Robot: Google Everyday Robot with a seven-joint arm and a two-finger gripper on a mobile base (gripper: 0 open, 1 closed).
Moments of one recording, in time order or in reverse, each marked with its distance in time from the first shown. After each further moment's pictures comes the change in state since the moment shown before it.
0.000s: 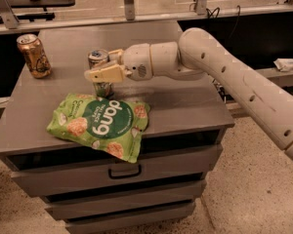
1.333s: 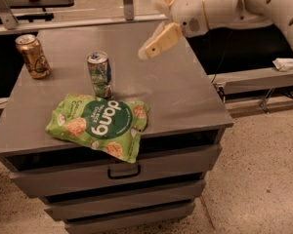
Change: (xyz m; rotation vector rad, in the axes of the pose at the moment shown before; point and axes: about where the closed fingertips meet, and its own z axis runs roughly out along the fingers) arm -0.073 -0.037 -0.135 0.219 0.244 -0.226
